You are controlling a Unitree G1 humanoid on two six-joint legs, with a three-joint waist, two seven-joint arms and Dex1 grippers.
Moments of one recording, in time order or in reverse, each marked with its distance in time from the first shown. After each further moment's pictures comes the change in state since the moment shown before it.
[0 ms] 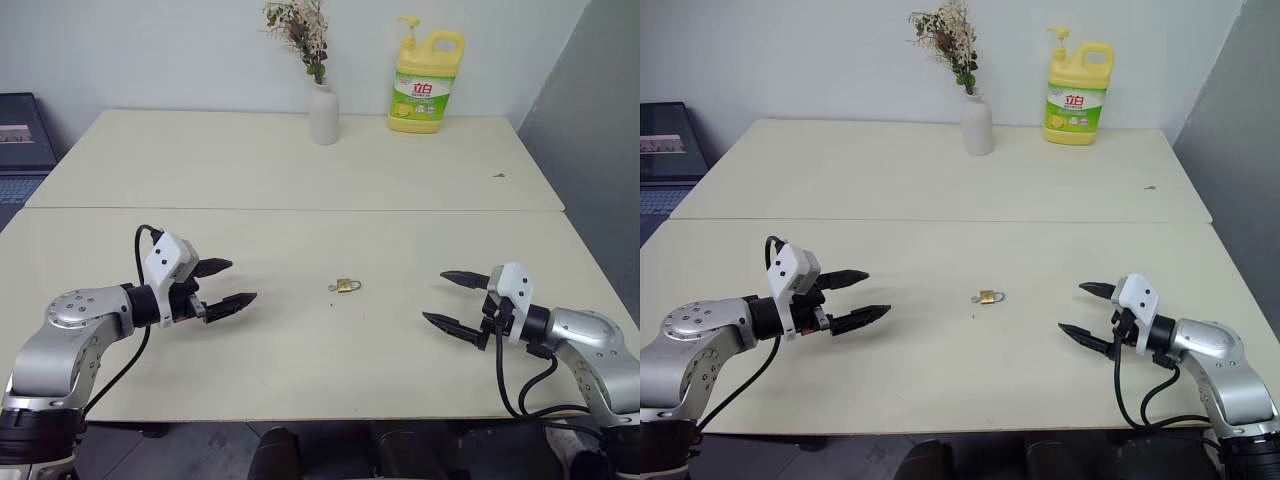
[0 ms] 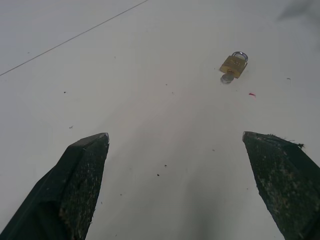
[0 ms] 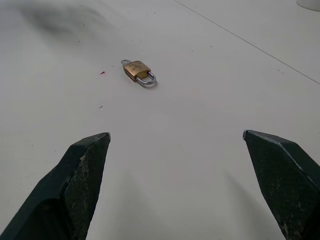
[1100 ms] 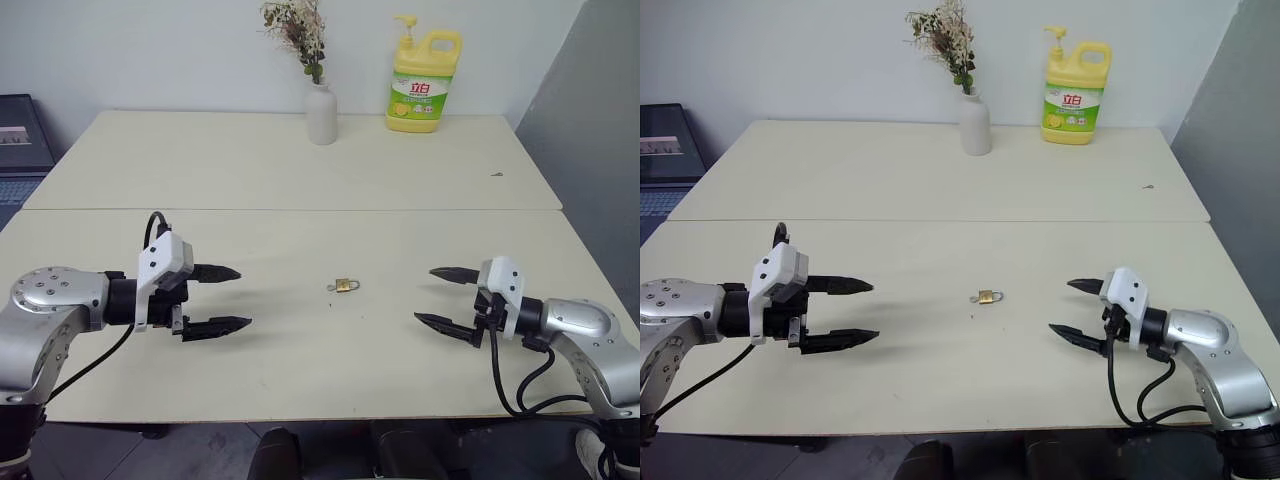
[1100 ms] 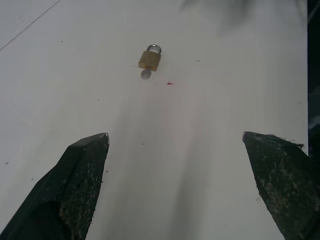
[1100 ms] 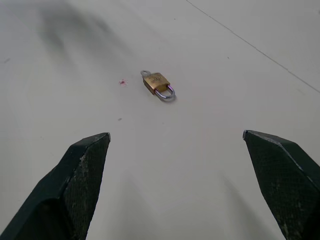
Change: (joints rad) left arm -0.012 0.199 -0.024 -0.087 -0.057 0.002 -0.271; right arm -0.105 -0.035 0.068 -0.120 0.001 0.137 0.021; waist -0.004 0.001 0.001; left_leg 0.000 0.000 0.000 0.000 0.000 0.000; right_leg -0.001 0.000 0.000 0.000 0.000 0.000
